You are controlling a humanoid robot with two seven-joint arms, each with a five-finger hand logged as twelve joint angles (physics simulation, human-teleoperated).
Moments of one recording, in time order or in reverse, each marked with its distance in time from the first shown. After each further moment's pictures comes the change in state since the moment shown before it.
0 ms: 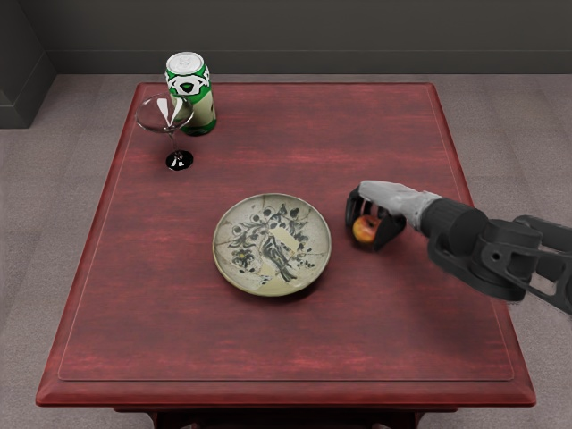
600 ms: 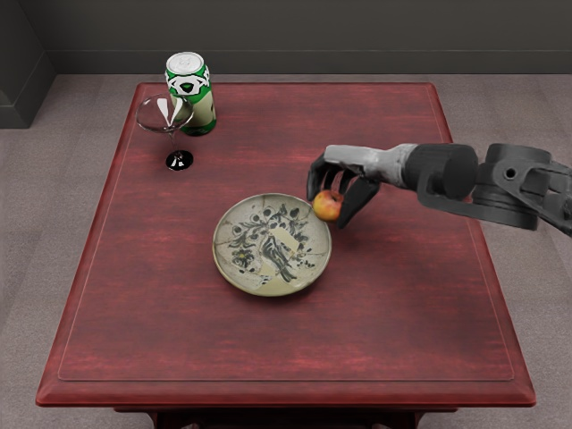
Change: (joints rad) left arm 0.000 0.000 0.000 0.000 0.000 0.000 0.000; right arm 0.206 0.015 0.071 0.008 0.354 0.223 -0.003
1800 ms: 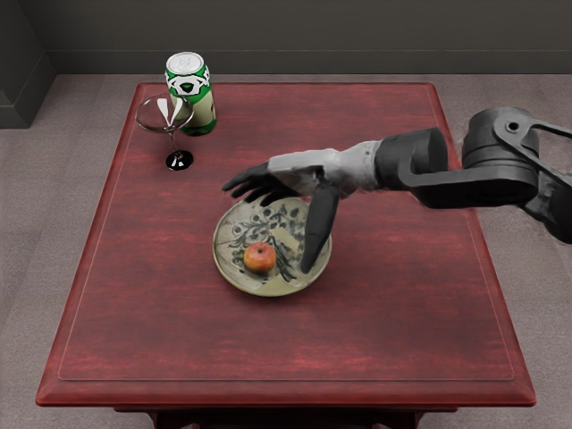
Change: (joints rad) left arm 0.000 0.000 0.000 0.000 0.000 0.000 0.000; right arm 0.029 0.067 0.116 -0.034 0.418 0.245 0.003
